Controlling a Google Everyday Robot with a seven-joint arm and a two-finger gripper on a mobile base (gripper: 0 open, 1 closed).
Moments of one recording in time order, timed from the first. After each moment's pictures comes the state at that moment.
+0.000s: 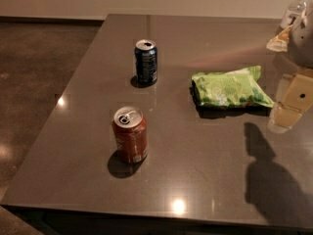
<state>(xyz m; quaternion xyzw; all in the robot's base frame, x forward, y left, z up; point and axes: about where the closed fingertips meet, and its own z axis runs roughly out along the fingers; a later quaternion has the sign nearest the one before) 0.438 -0.216 0.979 -0.60 0.78 -0.04 0.16</state>
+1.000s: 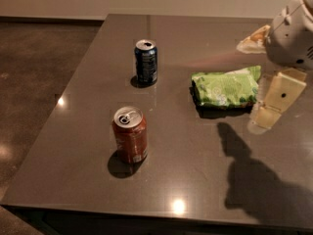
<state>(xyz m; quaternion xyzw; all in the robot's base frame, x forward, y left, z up) 0.436 -0.167 0.979 -0.65 0.73 0.04 0.20</state>
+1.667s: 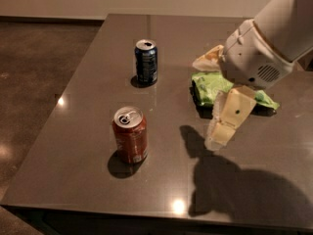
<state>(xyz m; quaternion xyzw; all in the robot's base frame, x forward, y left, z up) 0.419 -0.088 0.956 -0.68 0.68 0.14 0.23</state>
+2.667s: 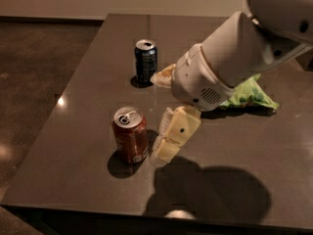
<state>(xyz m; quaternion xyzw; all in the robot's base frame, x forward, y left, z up) 0.403 0.000 0.936 -0.67 0.66 0.22 0.26</state>
